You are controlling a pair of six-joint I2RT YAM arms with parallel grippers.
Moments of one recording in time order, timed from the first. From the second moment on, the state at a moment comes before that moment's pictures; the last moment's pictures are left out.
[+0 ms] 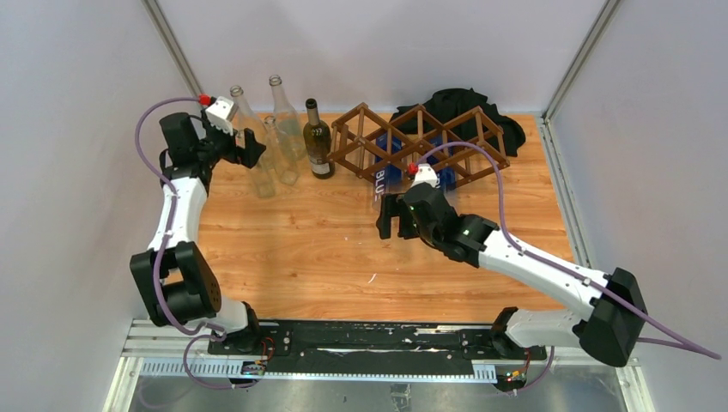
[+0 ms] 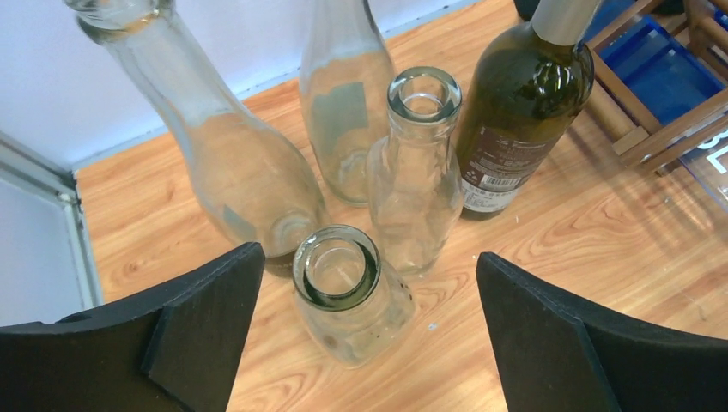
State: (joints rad) left arm 0.28 1.44 1.13 -0.04 0.74 0.31; right arm 0.89 1.18 0.92 -0.35 0.28 0.55
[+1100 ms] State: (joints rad) left arm 0.03 1.26 1.46 -0.81 0.55 0.45; right arm 0.64 1.70 1.07 -0.04 0.18 0.76
